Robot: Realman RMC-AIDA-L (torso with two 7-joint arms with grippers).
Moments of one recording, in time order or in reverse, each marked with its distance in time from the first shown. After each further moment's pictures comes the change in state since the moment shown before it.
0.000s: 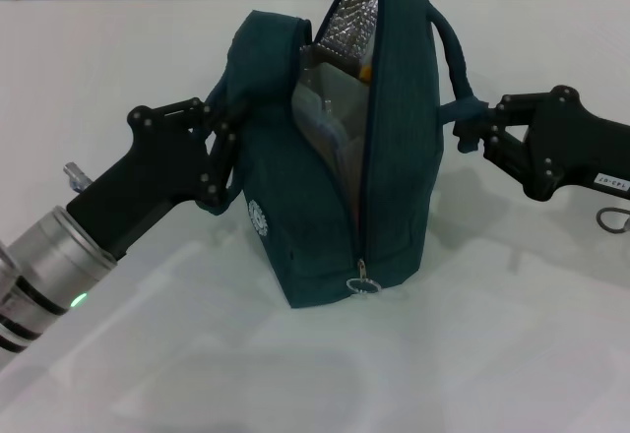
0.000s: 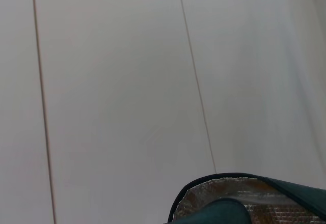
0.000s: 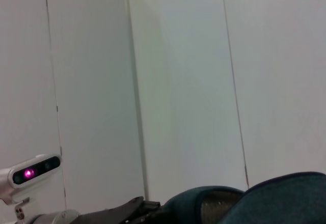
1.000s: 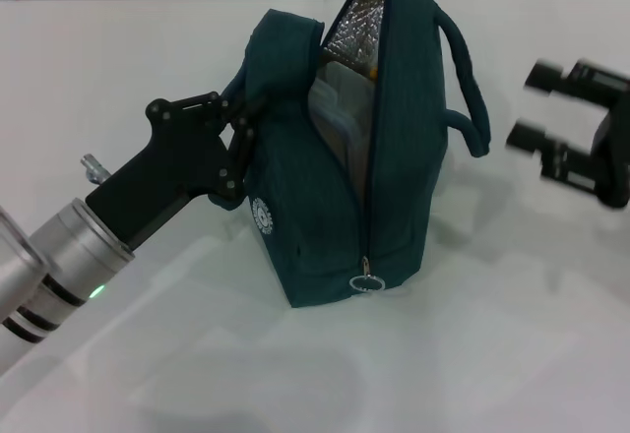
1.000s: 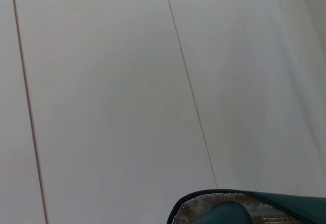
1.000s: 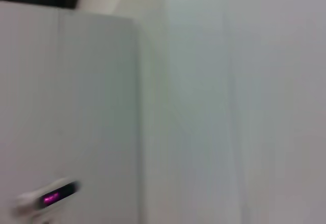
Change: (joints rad) left arm -0.041 -0.006 -0.005 -0.044 -0.005 -0.010 0.084; right arm -0.082 -0.016 0.126 -0.059 -0.023 -0.161 -0.058
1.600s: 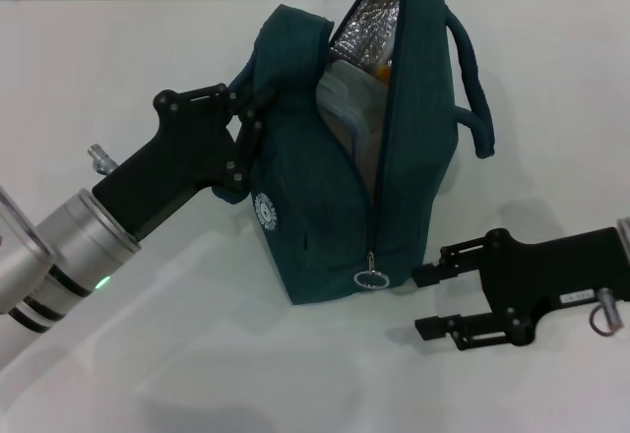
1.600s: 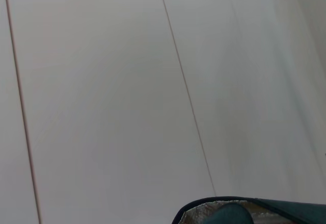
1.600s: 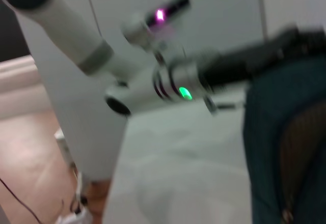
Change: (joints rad) left arm -0.021 0.000 0.001 0.000 0.000 -0.005 0.000; right arm 0.185 0.026 -0.116 -0.002 -0.531 0.094 0.255
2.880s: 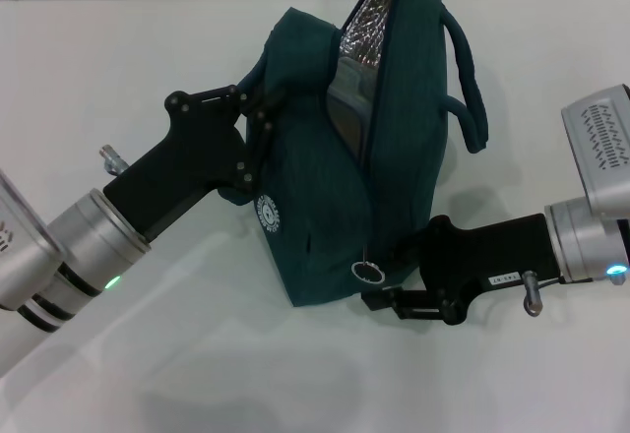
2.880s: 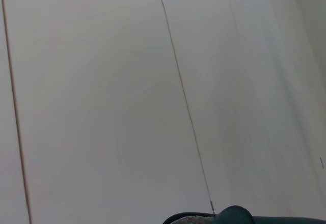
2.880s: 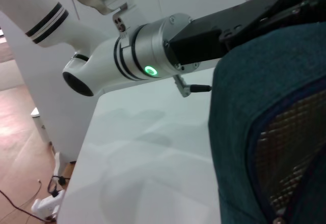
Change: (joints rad) left arm -0.025 0.000 -0.001 -0.040 0.000 0.001 0.002; right arm 0.079 0.019 -0.271 0.064 0.206 0.245 0.030
